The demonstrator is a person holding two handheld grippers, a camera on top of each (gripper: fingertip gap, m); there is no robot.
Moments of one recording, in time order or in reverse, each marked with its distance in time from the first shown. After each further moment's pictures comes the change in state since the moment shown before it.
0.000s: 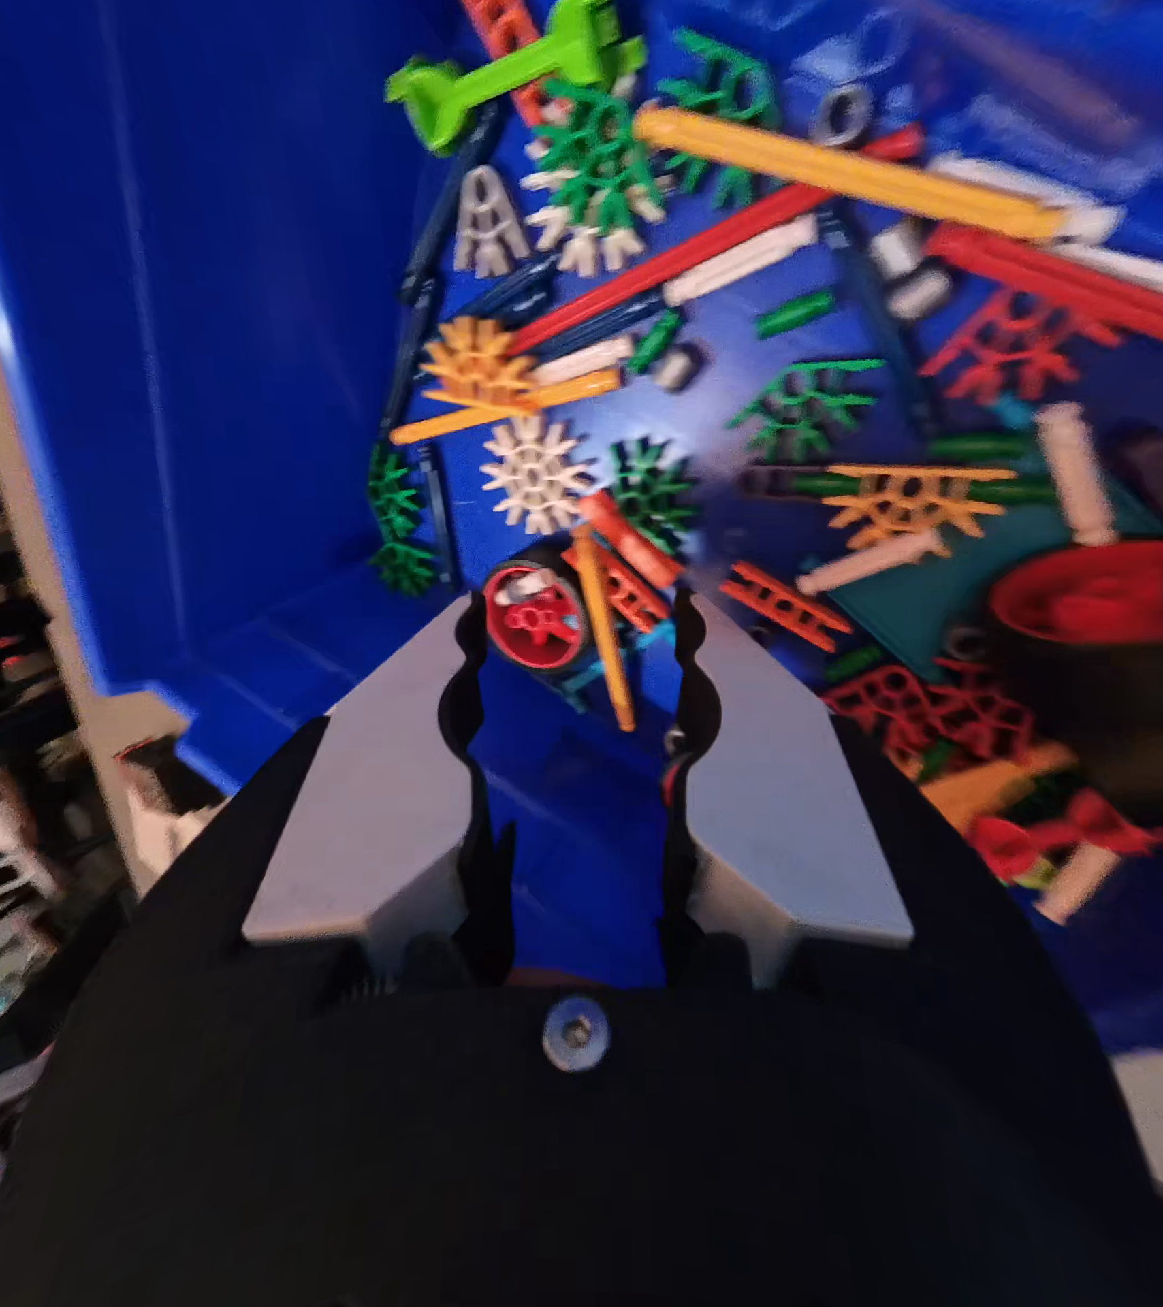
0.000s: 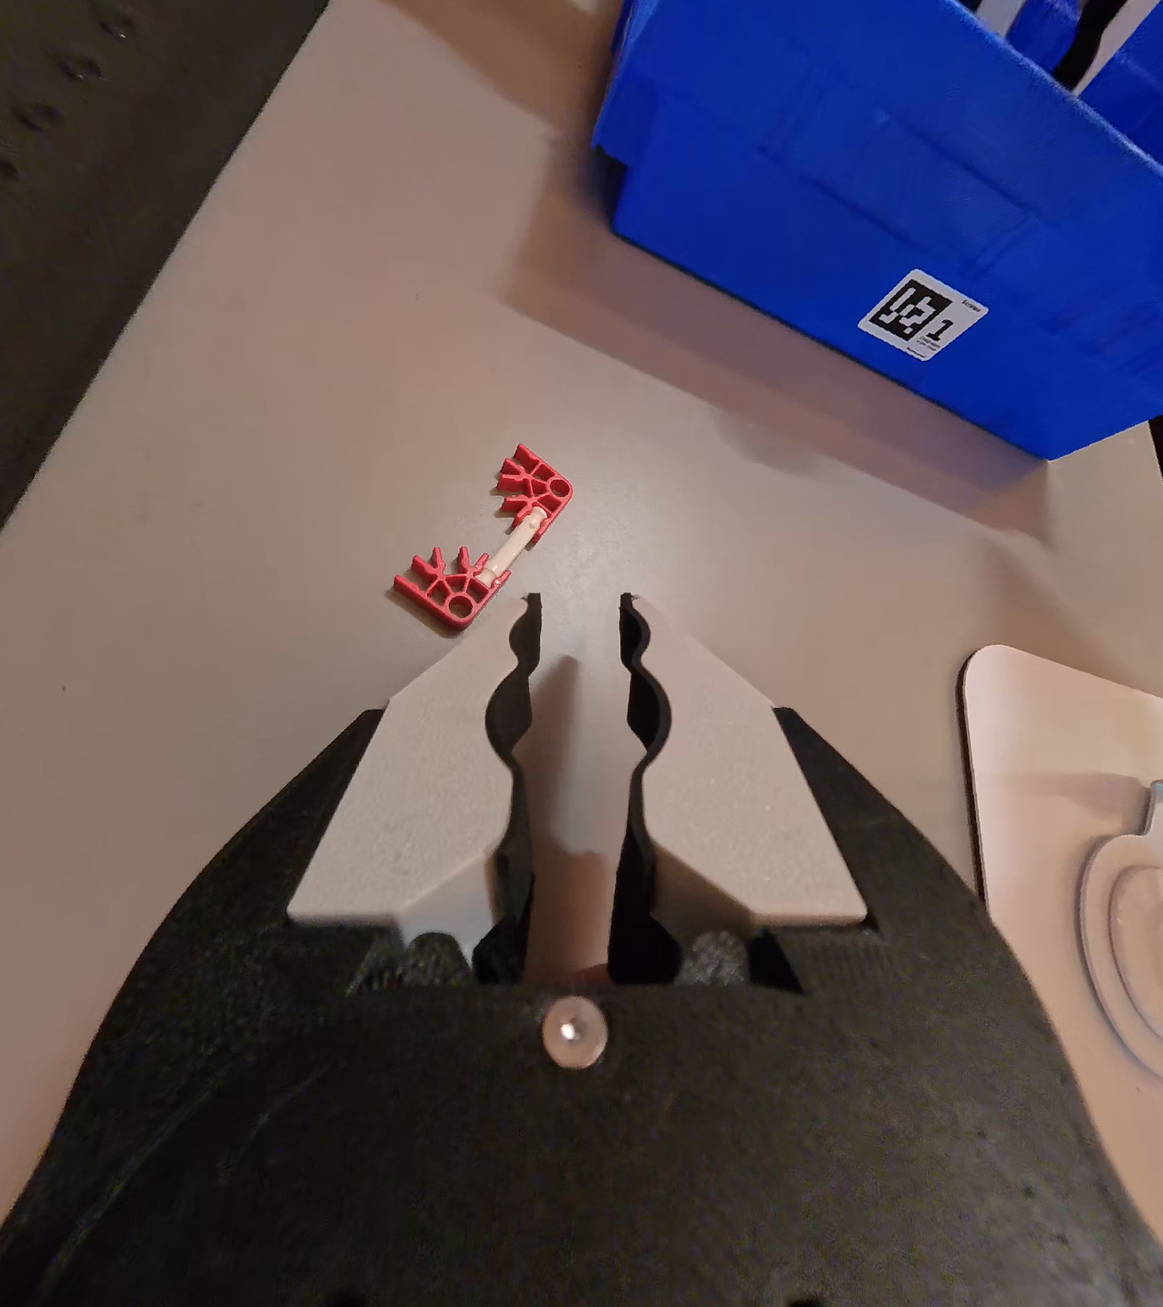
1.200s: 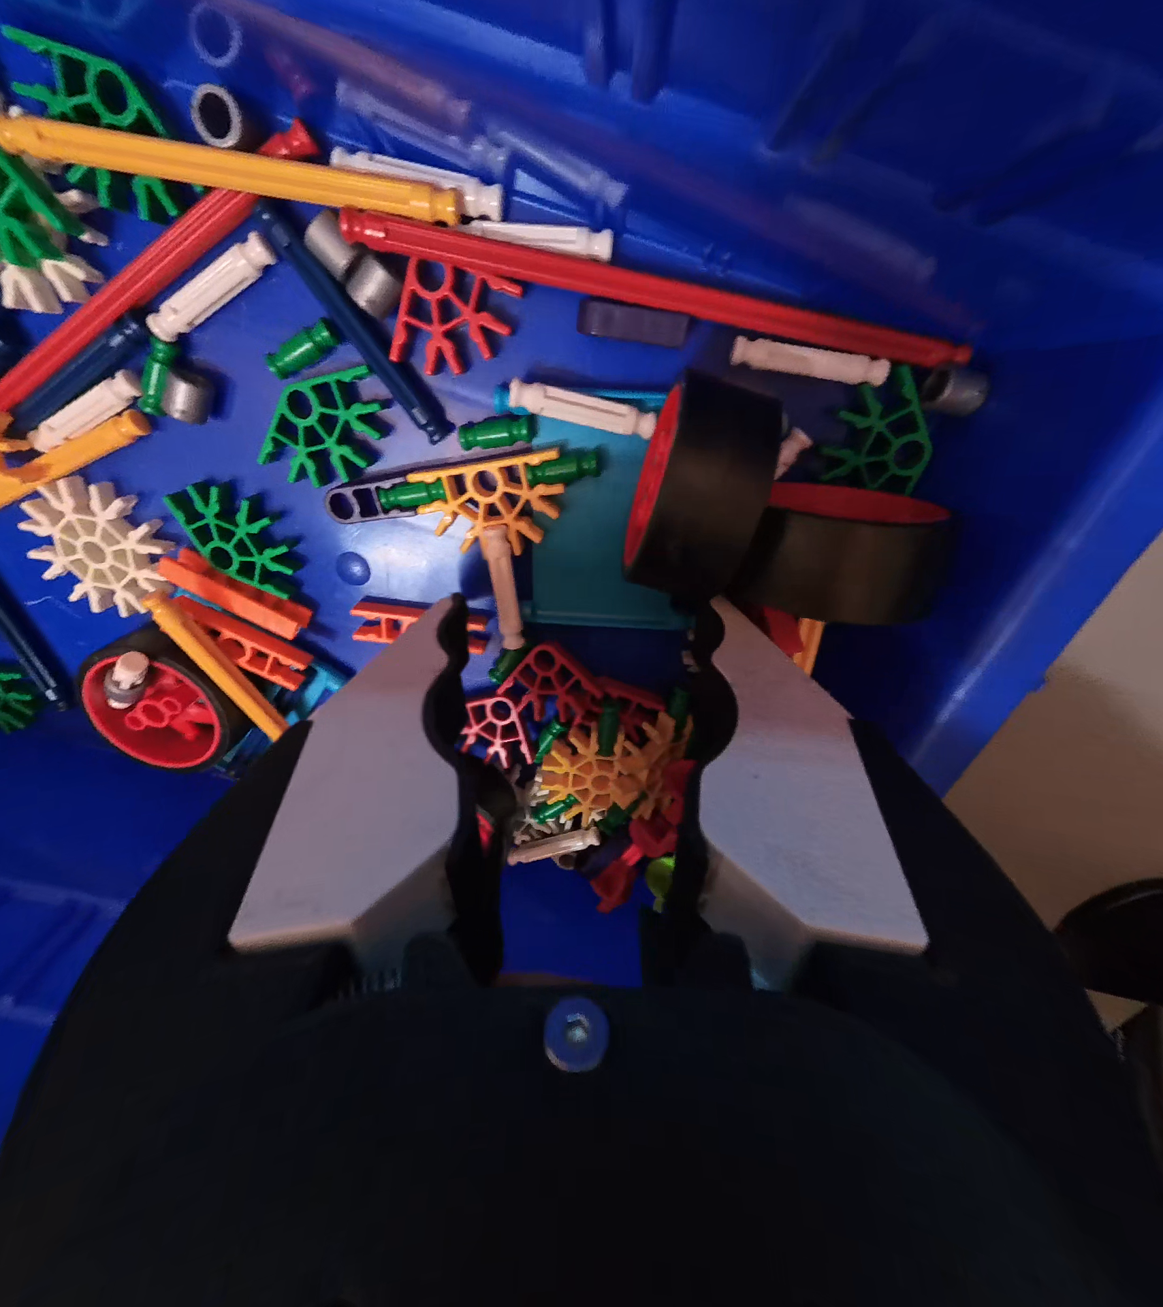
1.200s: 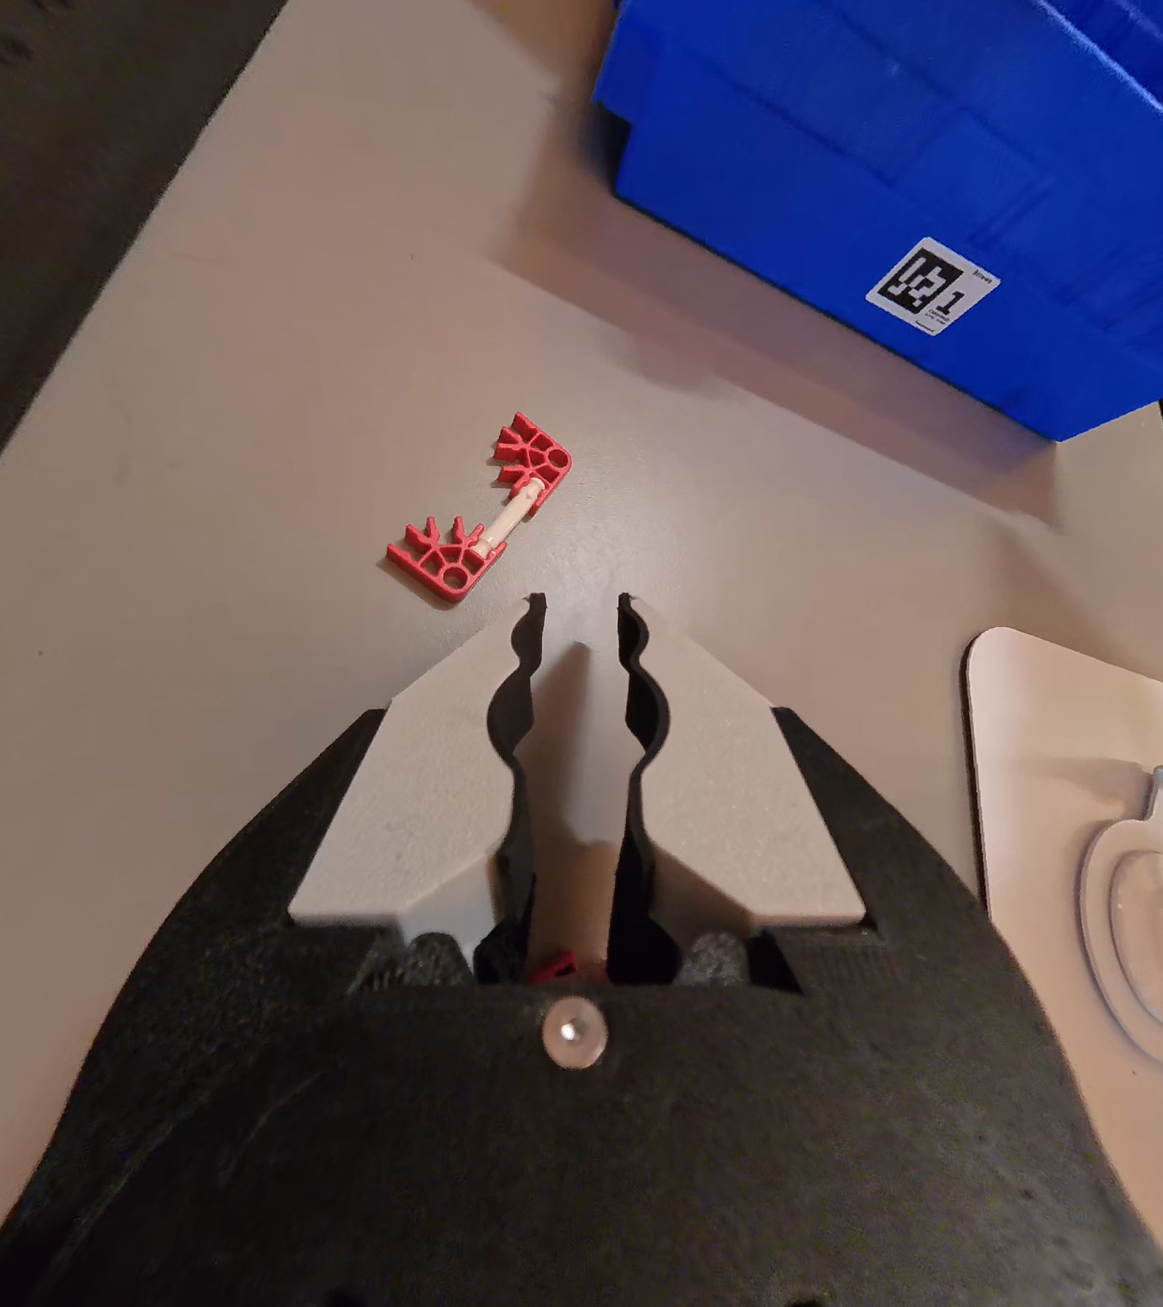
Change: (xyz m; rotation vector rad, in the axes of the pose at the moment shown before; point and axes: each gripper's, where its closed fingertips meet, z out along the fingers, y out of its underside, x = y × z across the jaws) left arm 0.105 0.006 -0.008 0.070 0.389 0.098; right arm 0.000 0.008 -0.001 -0.019 -0.004 -0.009
